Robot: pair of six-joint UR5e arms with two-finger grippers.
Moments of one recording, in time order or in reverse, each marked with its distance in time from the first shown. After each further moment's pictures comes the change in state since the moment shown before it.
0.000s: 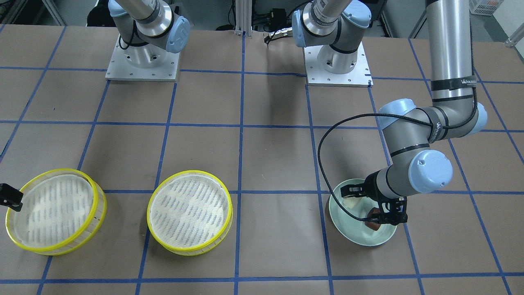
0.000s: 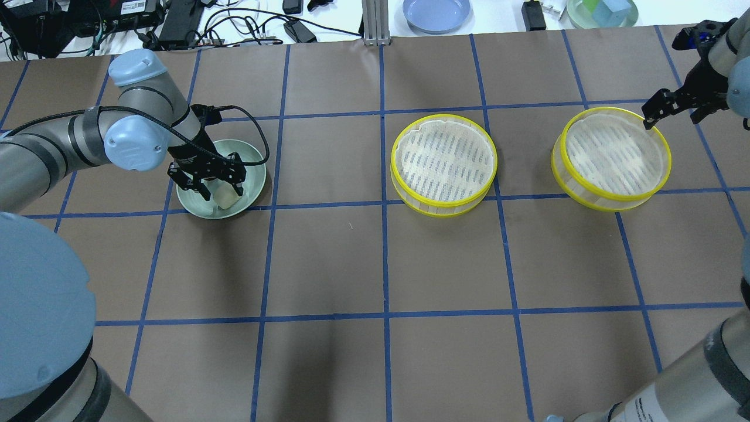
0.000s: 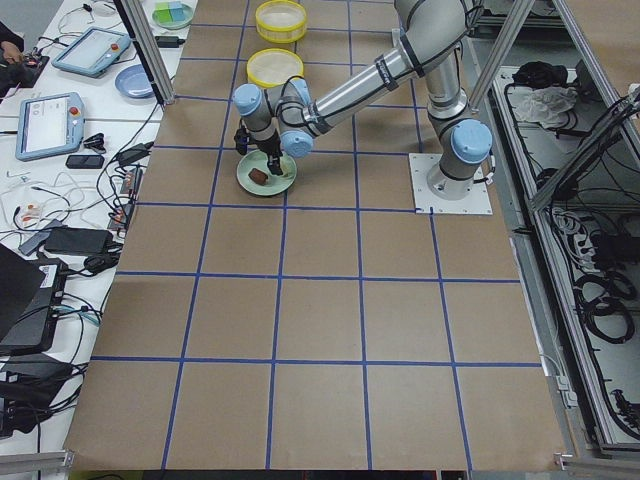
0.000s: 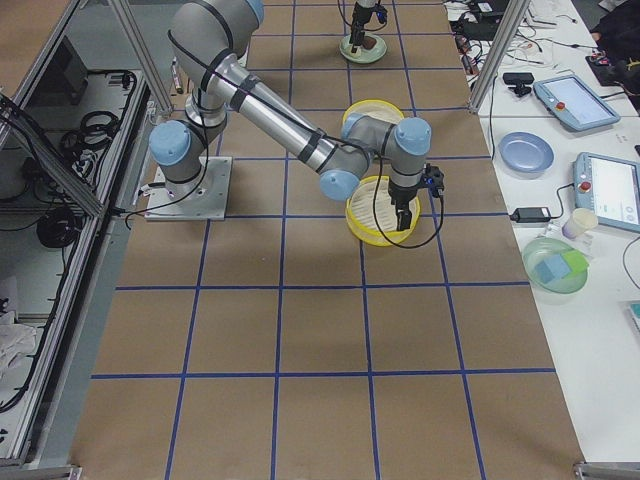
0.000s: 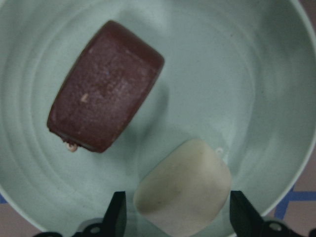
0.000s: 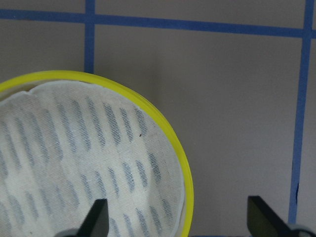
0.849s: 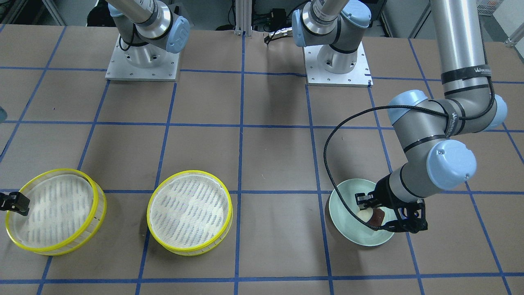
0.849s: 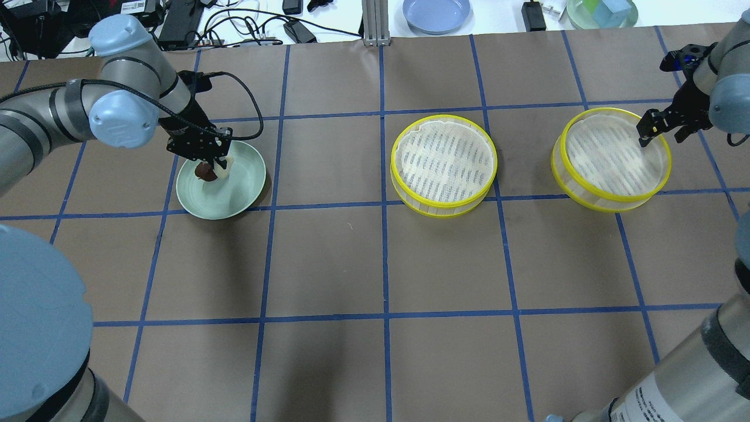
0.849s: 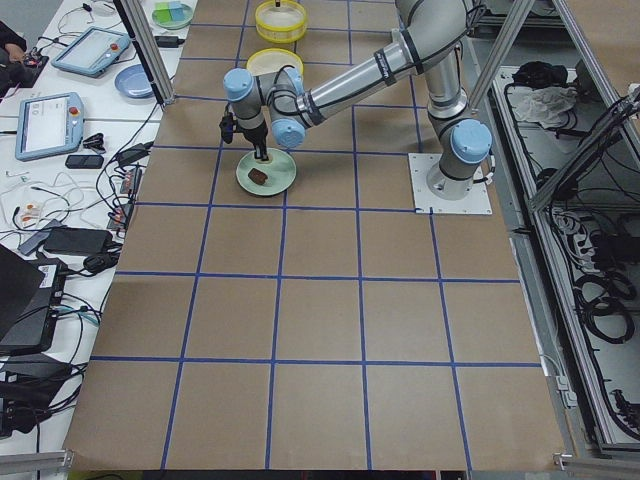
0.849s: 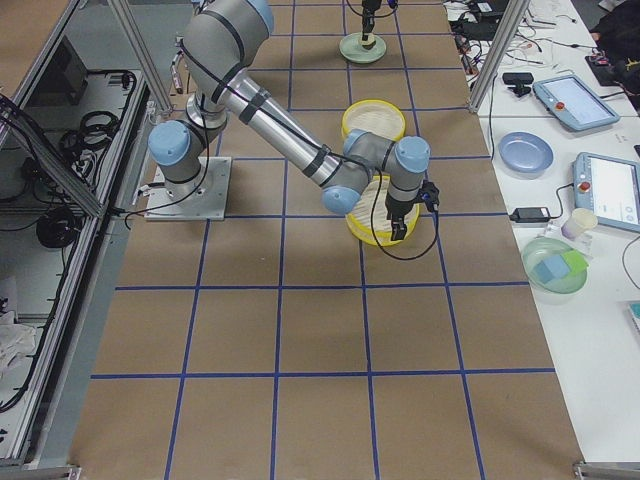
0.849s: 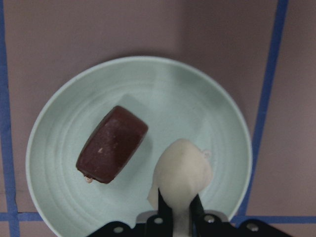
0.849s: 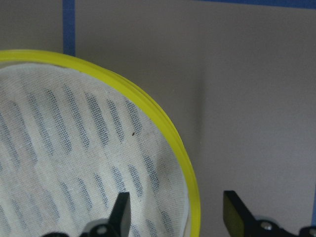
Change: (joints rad) left arm -0.025 0.039 0.119 0.003 -0.045 -0.084; right arm -0.004 0.049 0.014 -0.021 -0.005 -0.001
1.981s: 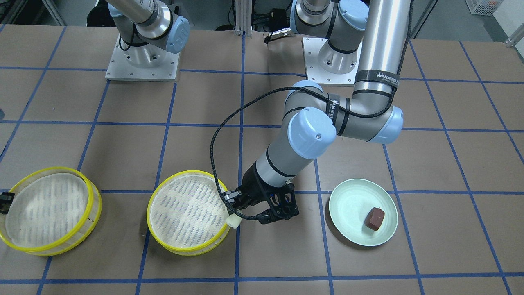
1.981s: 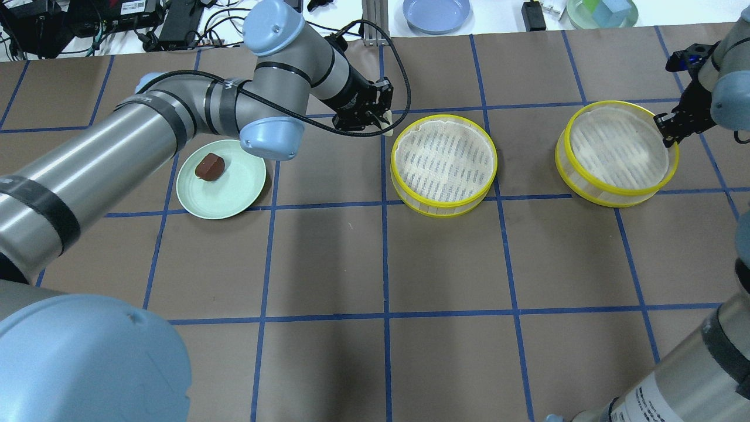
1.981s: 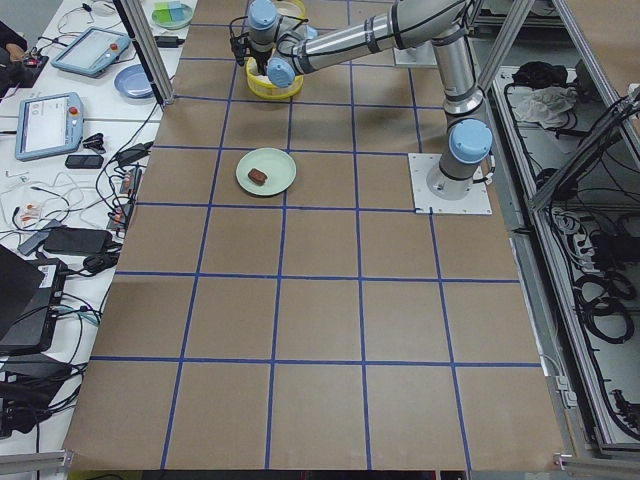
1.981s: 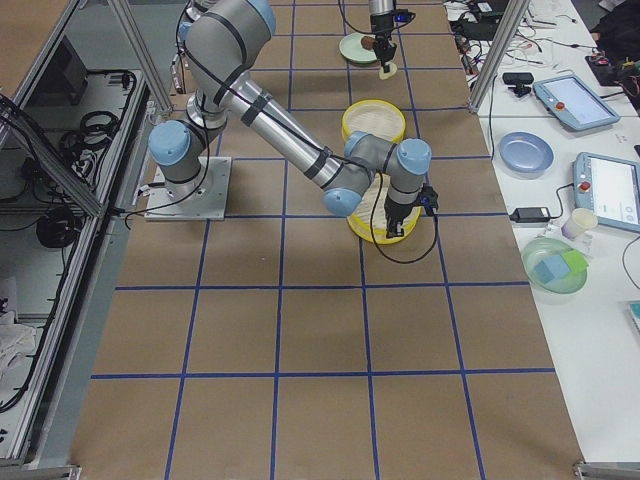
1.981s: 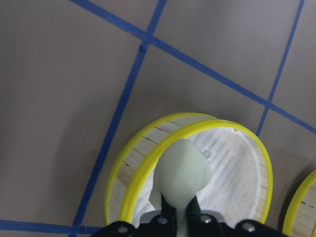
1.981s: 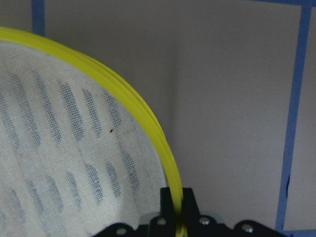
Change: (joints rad) left arm -0.394 -0.080 0.043 0.379 -0.331 -0.713; right arm 0.001 -0.014 -0.014 0.005 -0.075 0.000
